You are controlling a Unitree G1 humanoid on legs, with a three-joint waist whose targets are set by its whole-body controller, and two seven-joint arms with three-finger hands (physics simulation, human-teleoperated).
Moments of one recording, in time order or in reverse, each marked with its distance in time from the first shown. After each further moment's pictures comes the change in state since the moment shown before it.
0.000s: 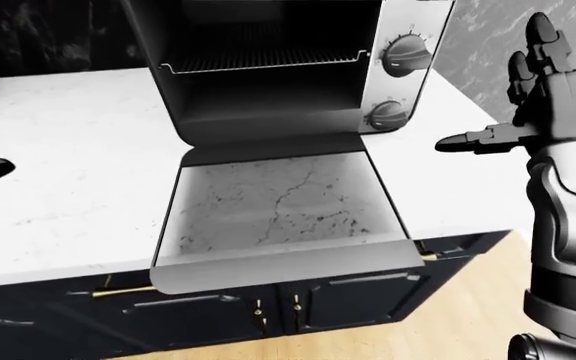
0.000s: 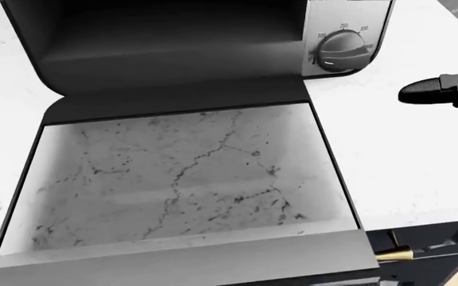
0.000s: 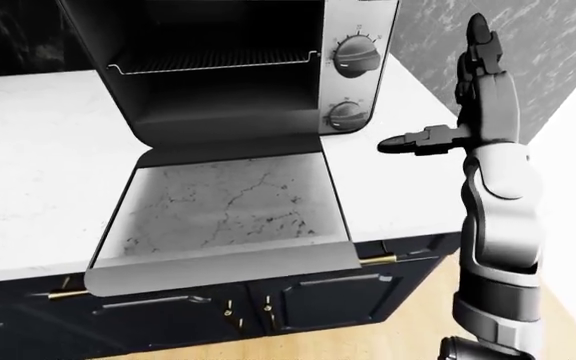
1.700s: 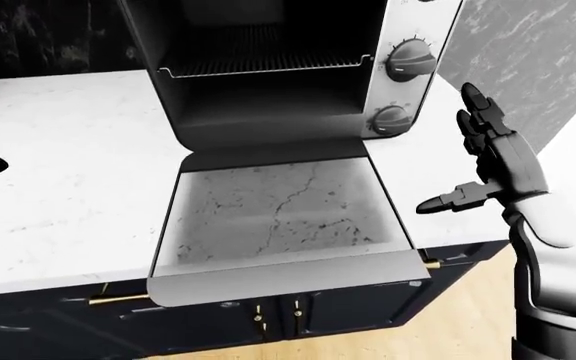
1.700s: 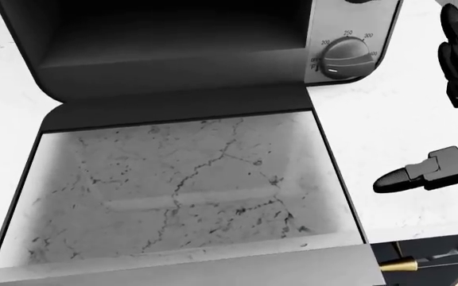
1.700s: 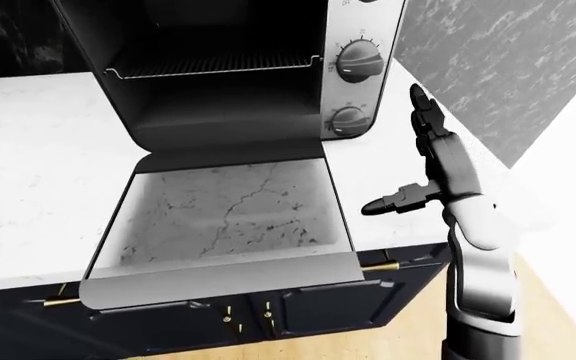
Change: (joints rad) left arm 0.003 0.015 0.013 -0.024 -0.010 0.023 -0.007; right arm 0.235 0.112 -0.015 -0.116 -0.102 -0.086 0.243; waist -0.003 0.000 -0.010
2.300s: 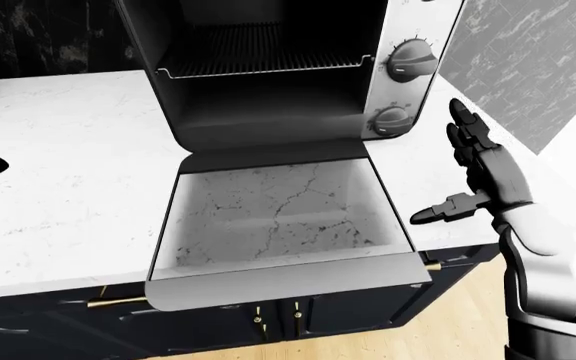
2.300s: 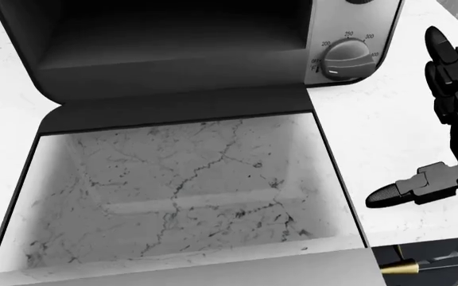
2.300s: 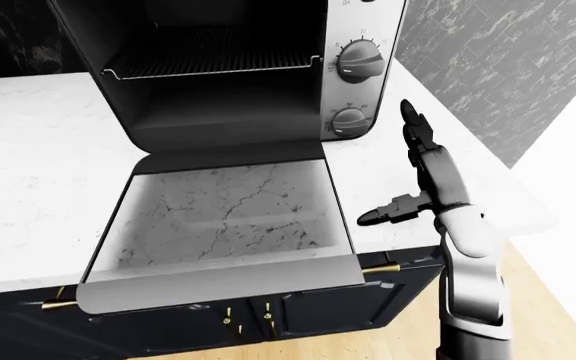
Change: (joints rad) left arm 0.000 0.000 -0.001 0.000 0.000 0.001 0.000; right arm 0.036 0.031 0.012 0.052 -0.026 -0.073 0.010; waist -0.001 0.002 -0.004
